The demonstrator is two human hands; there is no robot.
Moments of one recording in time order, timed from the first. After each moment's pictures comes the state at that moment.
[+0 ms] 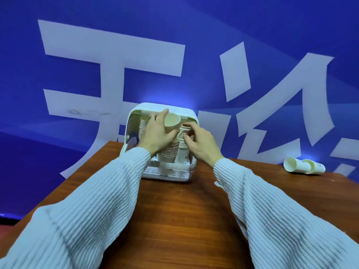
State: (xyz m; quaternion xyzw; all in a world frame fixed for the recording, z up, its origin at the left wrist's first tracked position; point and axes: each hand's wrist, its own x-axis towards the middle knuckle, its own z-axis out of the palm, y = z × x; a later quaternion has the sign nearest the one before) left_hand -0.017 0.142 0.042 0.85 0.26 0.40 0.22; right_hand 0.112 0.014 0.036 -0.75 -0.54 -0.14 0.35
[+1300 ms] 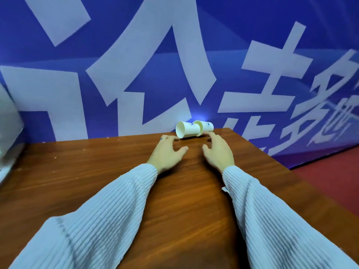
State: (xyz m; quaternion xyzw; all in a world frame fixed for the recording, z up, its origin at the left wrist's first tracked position) left_hand 0.365 -0.139 -0.081 0.90 0.07 0.15 0.41; right_hand 0.451 -0.323 -0.071 -0.93 -0.19 -0.15 0.27
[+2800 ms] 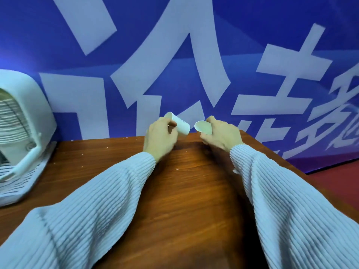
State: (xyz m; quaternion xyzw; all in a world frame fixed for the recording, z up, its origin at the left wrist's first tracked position) left_hand 0.312 -0.101 -0.025 0.86 0.12 0.34 0.36; right_hand 0.451 -0.283 -0.010 -0.94 -0.28 -0.19 0.05
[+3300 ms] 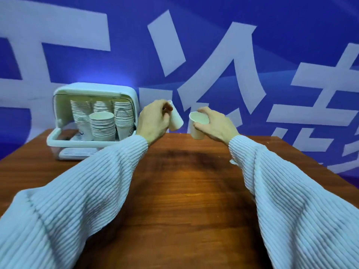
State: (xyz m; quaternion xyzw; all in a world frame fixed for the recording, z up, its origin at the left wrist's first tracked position) left_hand 0.085 -0.029 0.044 0.86 0.17 0.43 0.23; right_hand 0.242 -0.196 0.051 -0.87 -0.42 -0.13 0.22
